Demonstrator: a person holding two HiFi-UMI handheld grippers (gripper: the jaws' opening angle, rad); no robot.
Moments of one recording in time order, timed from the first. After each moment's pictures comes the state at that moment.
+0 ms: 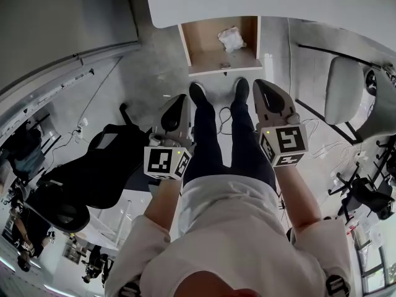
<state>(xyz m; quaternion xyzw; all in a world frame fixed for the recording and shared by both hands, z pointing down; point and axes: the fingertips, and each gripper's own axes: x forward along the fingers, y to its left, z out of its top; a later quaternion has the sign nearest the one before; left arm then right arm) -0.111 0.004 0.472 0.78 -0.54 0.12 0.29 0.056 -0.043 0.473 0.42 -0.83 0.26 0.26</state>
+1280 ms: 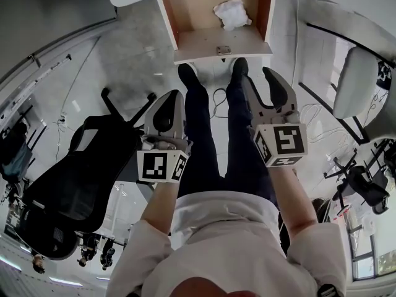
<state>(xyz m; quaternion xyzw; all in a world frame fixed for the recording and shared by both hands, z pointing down) -0.109 0.022 0.594 0.75 -0.56 0.15 0.33 0.056 -0.031 0.606 0.43 -0.80 0.31 0.29</state>
